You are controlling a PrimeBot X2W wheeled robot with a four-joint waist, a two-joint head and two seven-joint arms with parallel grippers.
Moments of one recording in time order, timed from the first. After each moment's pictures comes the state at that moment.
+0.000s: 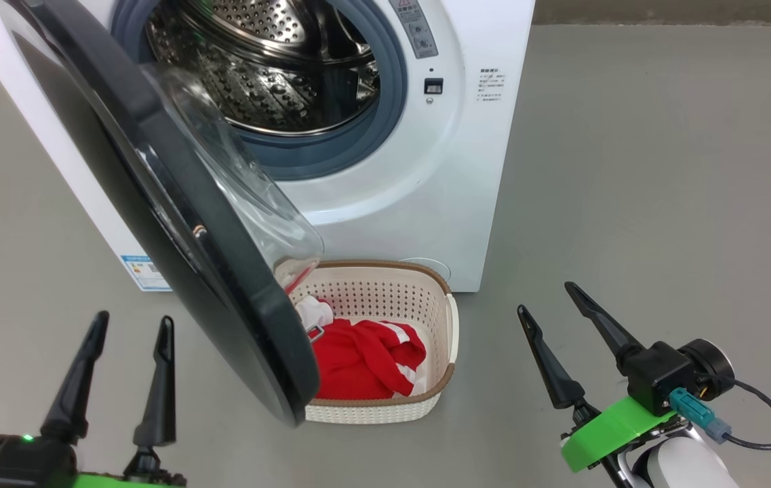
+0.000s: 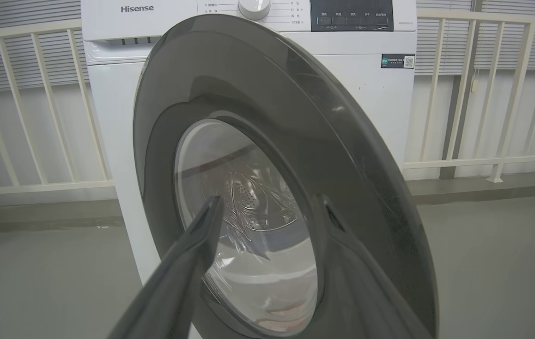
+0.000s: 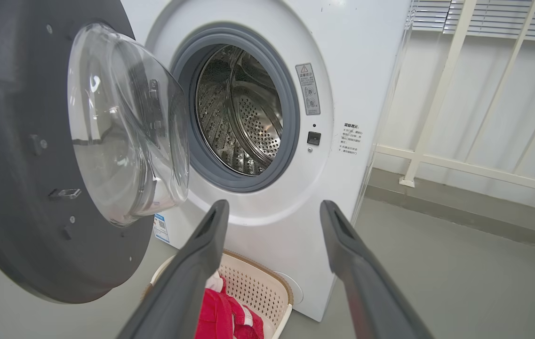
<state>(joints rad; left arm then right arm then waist) -0.02 0.20 -0.01 -0.06 -0.24 -0.03 -0.25 -0.16 -0.10 0.21 0.26 0.17 0.12 -0.26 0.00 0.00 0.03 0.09</state>
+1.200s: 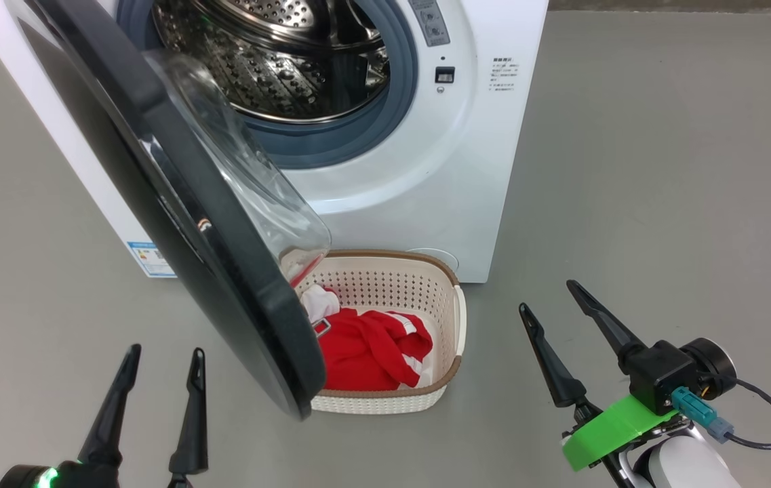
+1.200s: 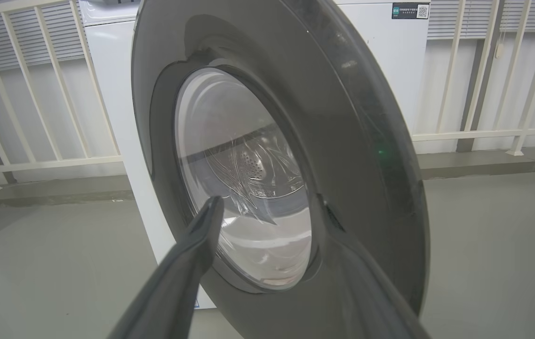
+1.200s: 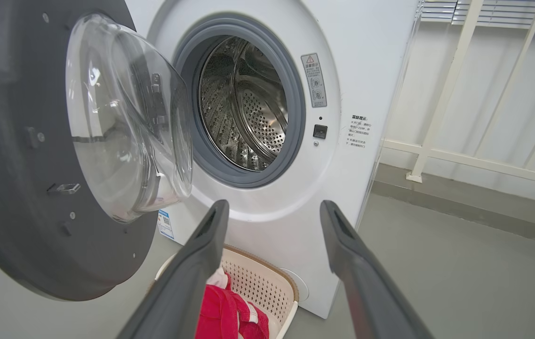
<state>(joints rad) 0.04 0.06 0.02 -0.04 -0.08 -0.05 -0.25 -0.16 -0.10 0.21 0.25 0.17 0.12 -0.26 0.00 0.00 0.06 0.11</state>
